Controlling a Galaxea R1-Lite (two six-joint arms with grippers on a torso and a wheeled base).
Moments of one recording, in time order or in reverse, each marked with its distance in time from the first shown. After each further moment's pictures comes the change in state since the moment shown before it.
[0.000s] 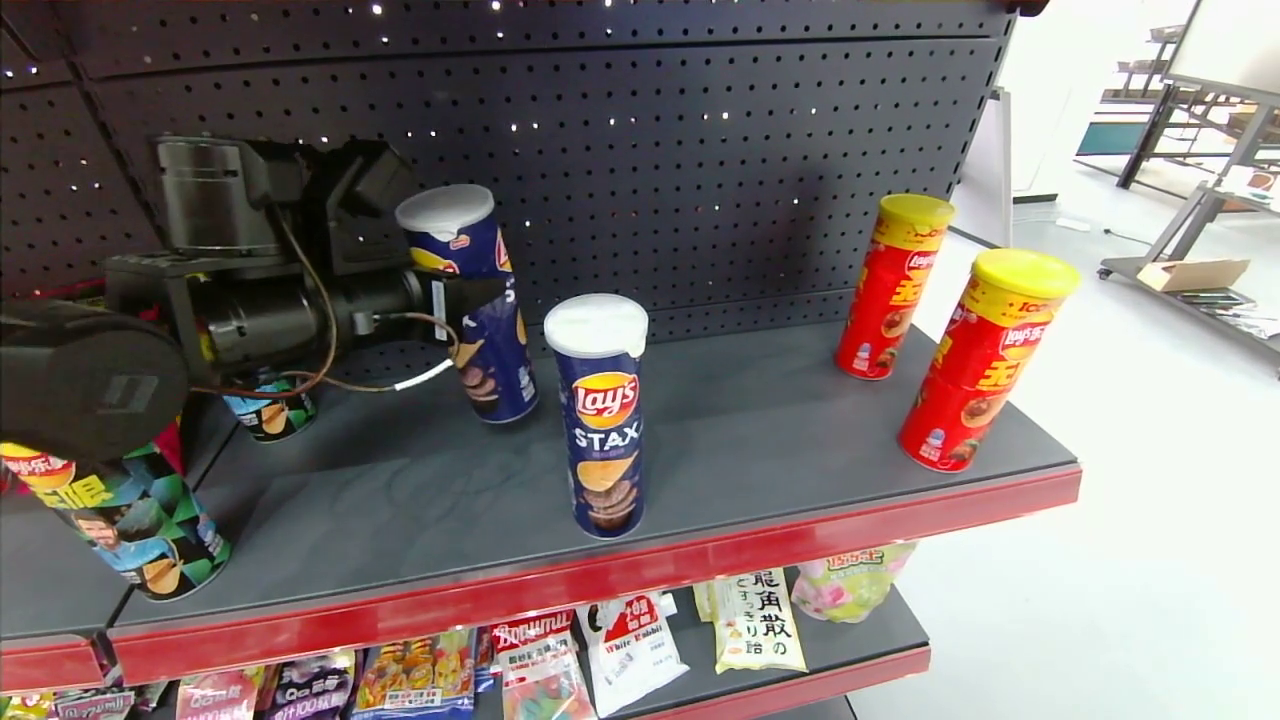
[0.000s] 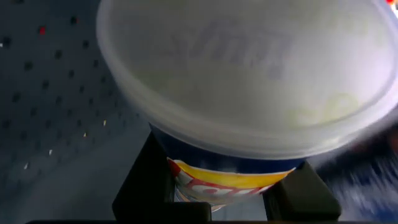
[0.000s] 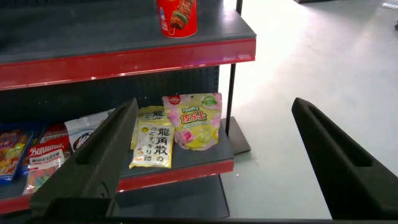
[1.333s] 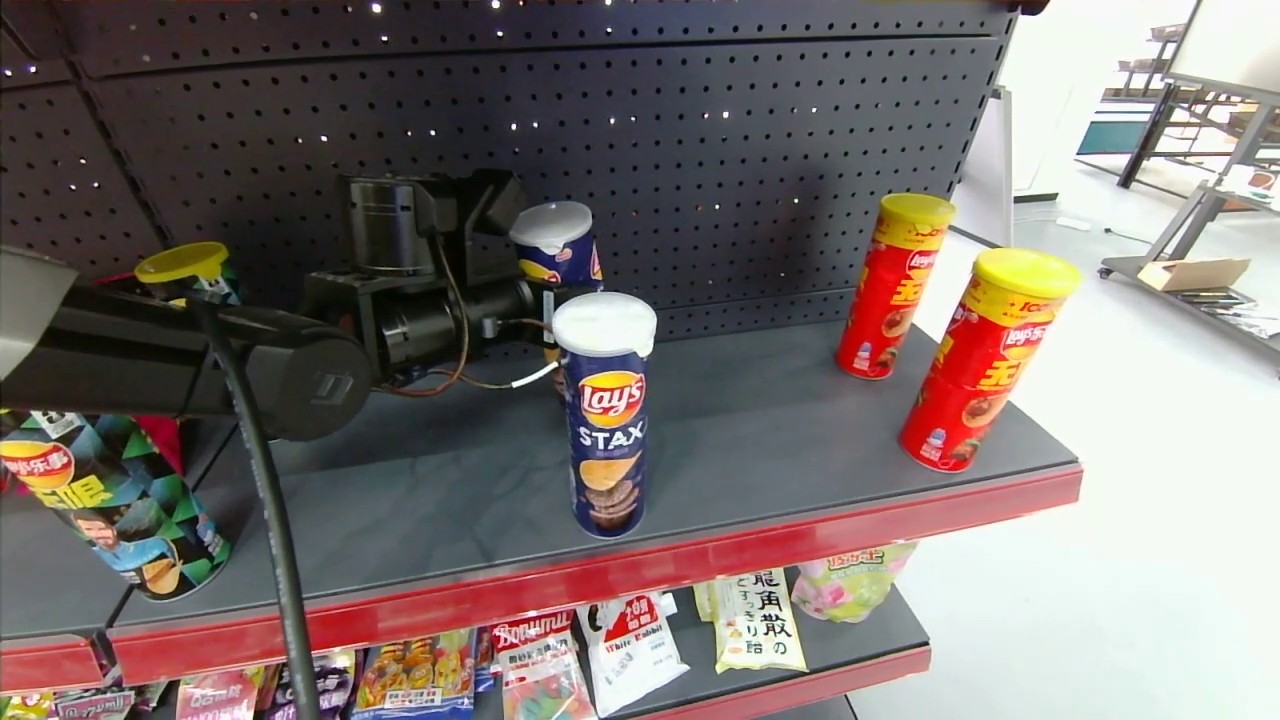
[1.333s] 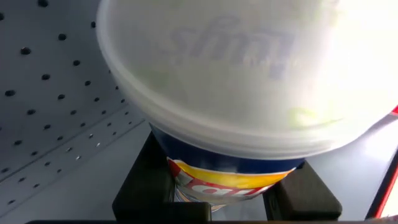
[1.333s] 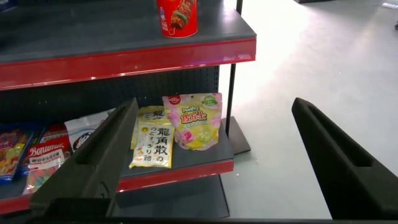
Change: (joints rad) left arm -0.119 0.219 -0.149 -0.103 0.017 -0.032; right arm 0.000 0.000 0.000 0.000 0.000 0.000
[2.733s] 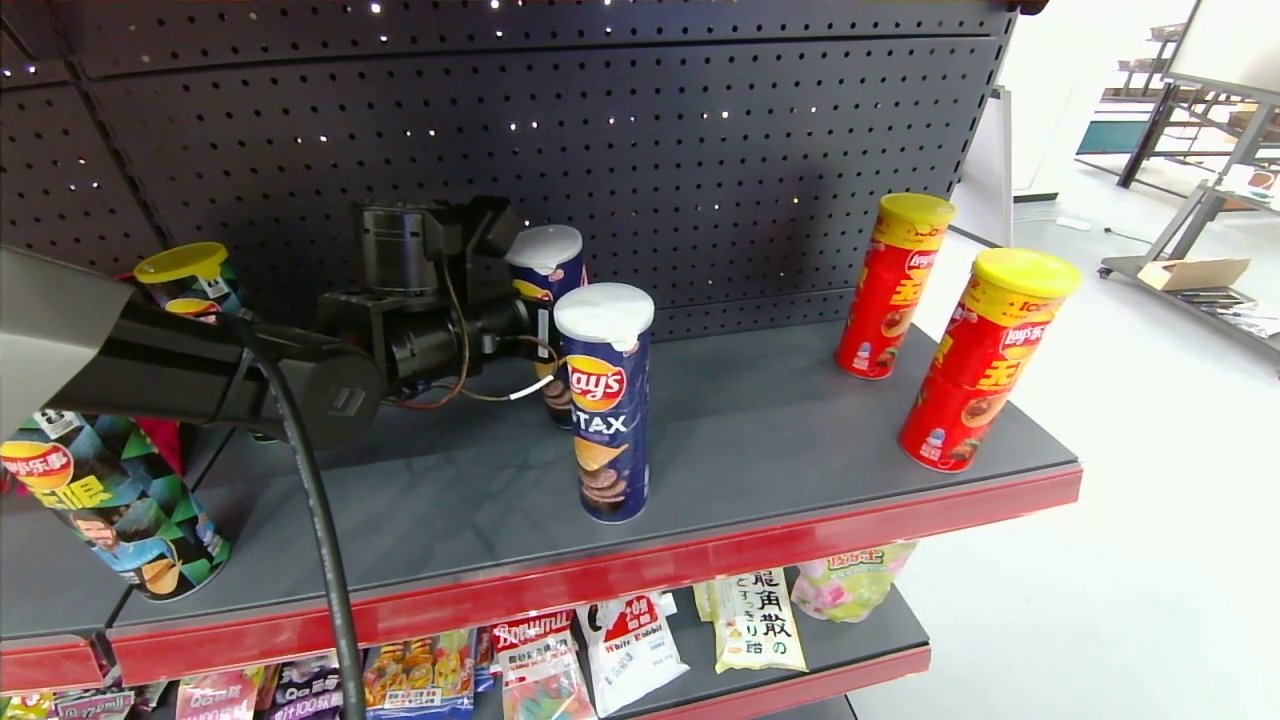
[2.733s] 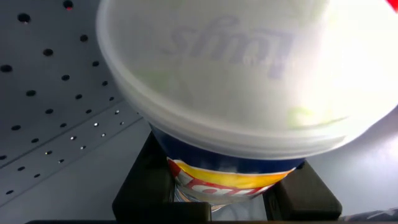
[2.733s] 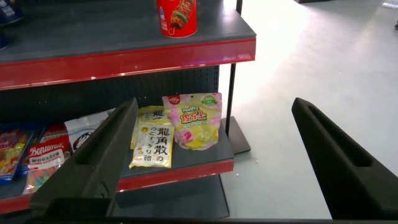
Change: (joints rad) left arm 0.031 0.041 0.022 -0.019 0.017 0.000; right arm 0.000 0.000 0.000 0.000 0.000 0.000
